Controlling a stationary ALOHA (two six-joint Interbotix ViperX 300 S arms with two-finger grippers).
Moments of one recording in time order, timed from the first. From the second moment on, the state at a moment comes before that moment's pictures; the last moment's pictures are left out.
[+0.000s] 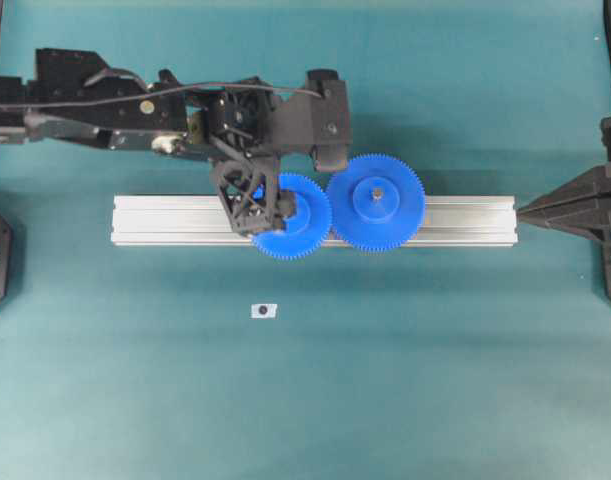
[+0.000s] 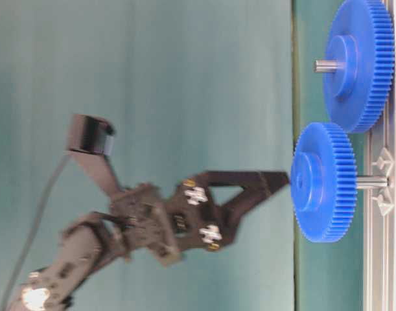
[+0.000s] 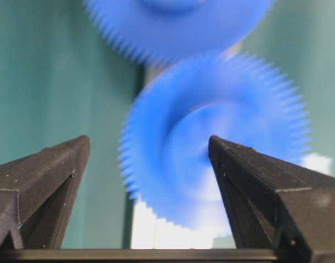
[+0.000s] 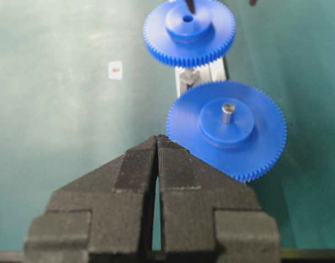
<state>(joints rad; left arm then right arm) 0.14 0.03 0.29 0.02 0.52 0.09 -0.02 -1.07 1.16 0.02 0.31 0.06</state>
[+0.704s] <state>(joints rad) 0.11 -0.04 0.38 0.02 0.41 0.09 -0.03 -1.07 1.16 0.02 0.31 0.06</state>
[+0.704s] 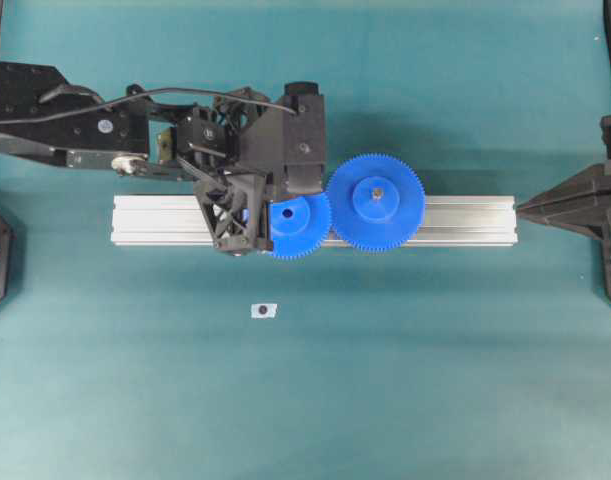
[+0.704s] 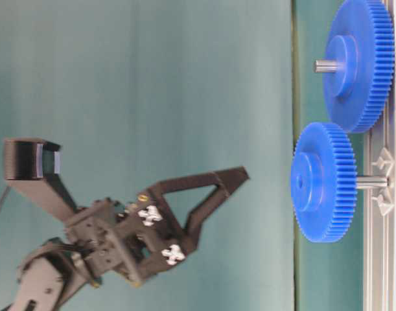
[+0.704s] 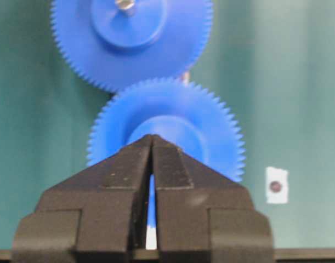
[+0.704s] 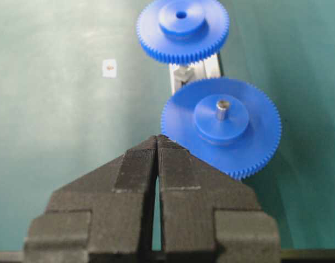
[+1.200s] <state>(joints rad) 0.11 0.04 0.41 0.02 0.37 0.09 -0.04 -1.07 1.16 0.02 0.31 0.06</state>
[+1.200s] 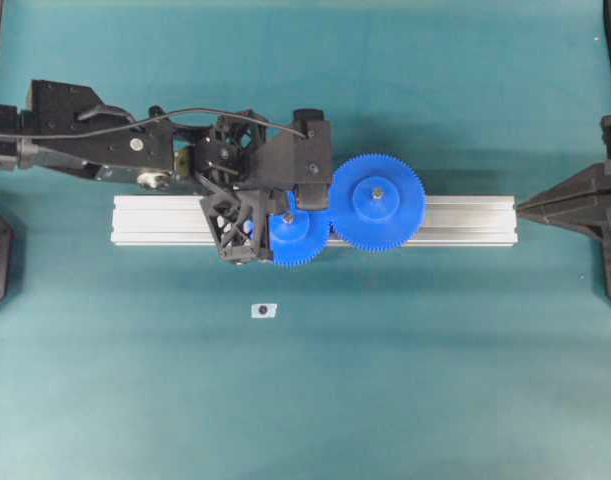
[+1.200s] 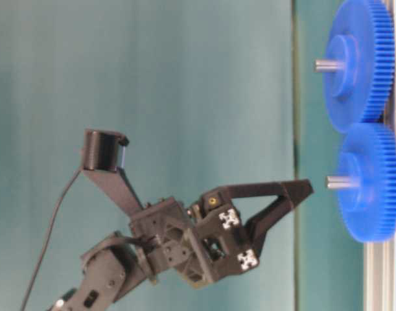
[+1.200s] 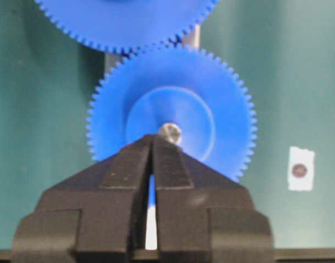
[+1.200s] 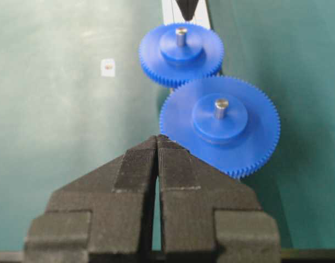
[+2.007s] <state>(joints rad) 0.07 -0.23 0.48 0.02 0.35 0.00 -0.05 -1.08 1.16 0.02 0.31 0.06</state>
